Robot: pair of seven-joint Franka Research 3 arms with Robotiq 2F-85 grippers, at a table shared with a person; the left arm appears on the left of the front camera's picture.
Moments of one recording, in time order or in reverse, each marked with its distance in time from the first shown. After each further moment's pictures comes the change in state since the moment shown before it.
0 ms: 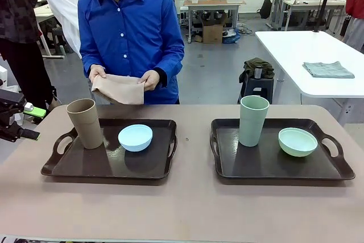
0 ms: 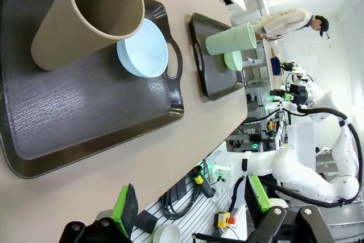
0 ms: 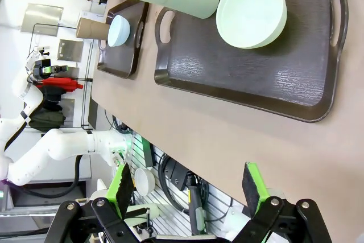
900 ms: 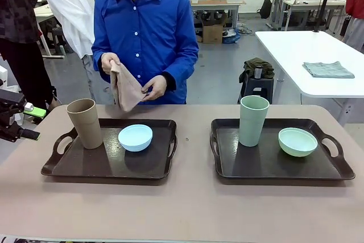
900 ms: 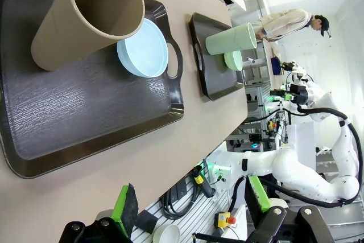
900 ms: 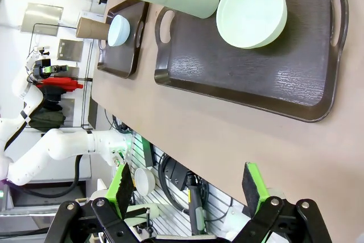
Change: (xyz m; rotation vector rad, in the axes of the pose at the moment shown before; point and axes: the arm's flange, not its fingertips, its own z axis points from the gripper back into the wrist) left arm 0.000 0.000 0.000 0.001 0.001 0.000; right arm 0.000 0.000 0.000 -0.001 0.001 0.000
